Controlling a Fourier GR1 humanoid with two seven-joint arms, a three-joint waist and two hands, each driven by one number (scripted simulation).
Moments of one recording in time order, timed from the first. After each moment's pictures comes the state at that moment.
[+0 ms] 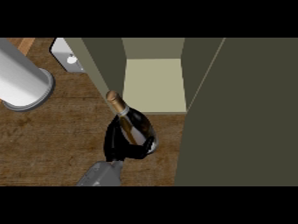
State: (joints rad) left arm -0.30 0.00 -0.50 -0.94 0.85 0.24 -0.67; right arm -0.07 -0.04 0.09 -2.43 -0.13 0.13 0.56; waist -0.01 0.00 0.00
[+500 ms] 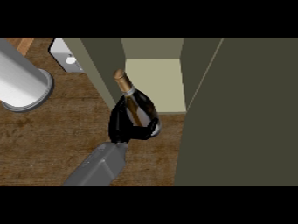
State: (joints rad) left arm -0.49 0.00 -0.51 -0.78 0.95 0.27 -0.71; right arm -0.06 -0.04 0.07 -2.42 -0.16 0.15 0.54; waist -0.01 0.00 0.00
